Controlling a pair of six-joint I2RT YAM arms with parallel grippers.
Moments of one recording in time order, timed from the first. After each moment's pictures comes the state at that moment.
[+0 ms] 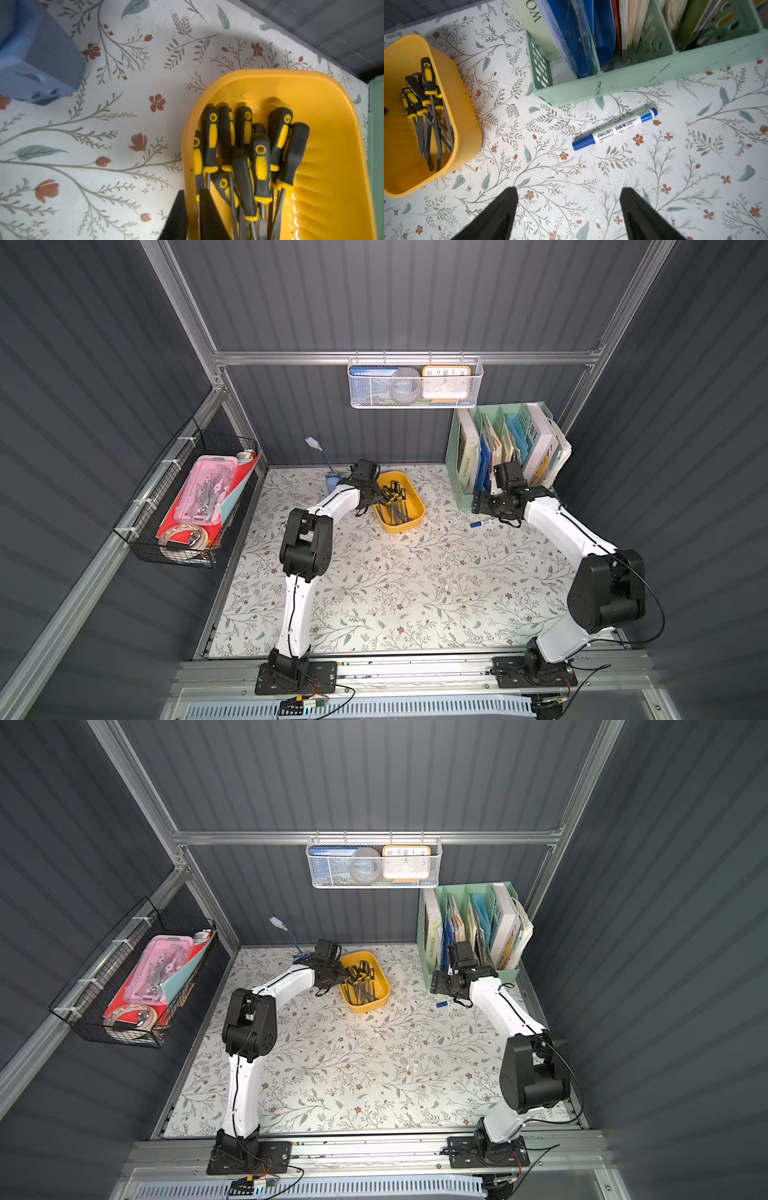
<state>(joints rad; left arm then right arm) -0.31 2.27 1.83 -0.48 -0.08 -0.65 0.16 1.65 1.33 -0.65 0.02 0.32</state>
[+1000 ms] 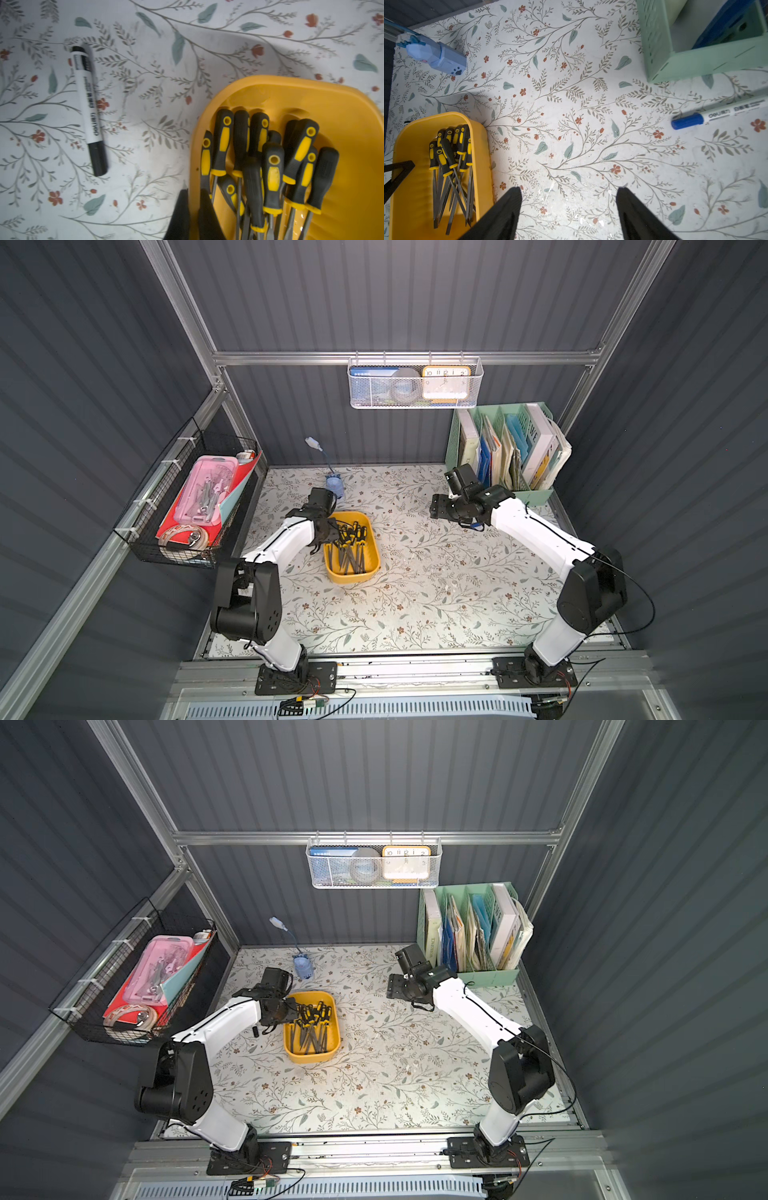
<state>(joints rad) -0.11 1.63 1.11 -0.61 -0.21 -0.34 0.51 1.69 1.46 -0.70 0.06 0.58</state>
